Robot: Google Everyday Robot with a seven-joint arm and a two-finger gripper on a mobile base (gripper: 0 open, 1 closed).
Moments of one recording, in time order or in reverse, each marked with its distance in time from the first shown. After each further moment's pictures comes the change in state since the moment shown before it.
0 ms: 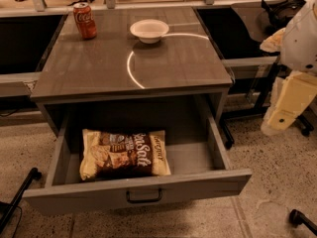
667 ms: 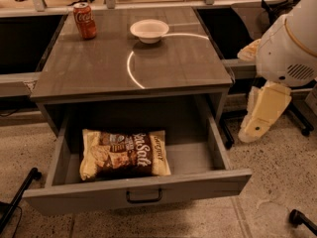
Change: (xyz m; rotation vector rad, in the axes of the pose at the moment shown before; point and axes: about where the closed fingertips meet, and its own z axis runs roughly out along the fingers) arm -0.030 0.013 0.026 -0.032 -0.078 -0.038
